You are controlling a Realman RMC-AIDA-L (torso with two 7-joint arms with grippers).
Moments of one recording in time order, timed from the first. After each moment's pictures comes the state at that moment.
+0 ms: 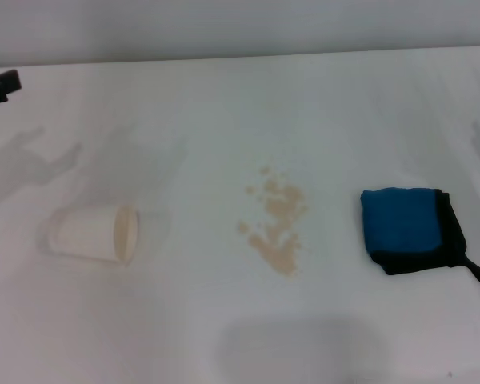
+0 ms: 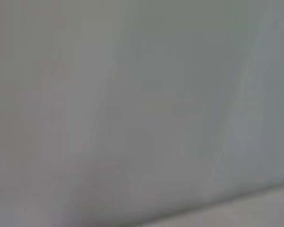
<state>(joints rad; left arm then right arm) -0.38 -1.89 1.05 0.90 -1.55 -1.16 1.40 0.33 2.00 -0.04 -0.08 1.70 1.32 -2.64</state>
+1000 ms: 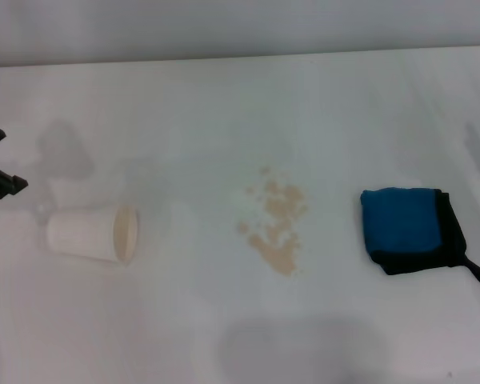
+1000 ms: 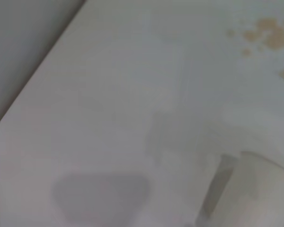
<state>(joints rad) -0.73 -1.94 1.08 1.26 -0.52 -1.70 1.19 0.33 2.00 -0.04 -0.06 1.70 1.33 -2.63</state>
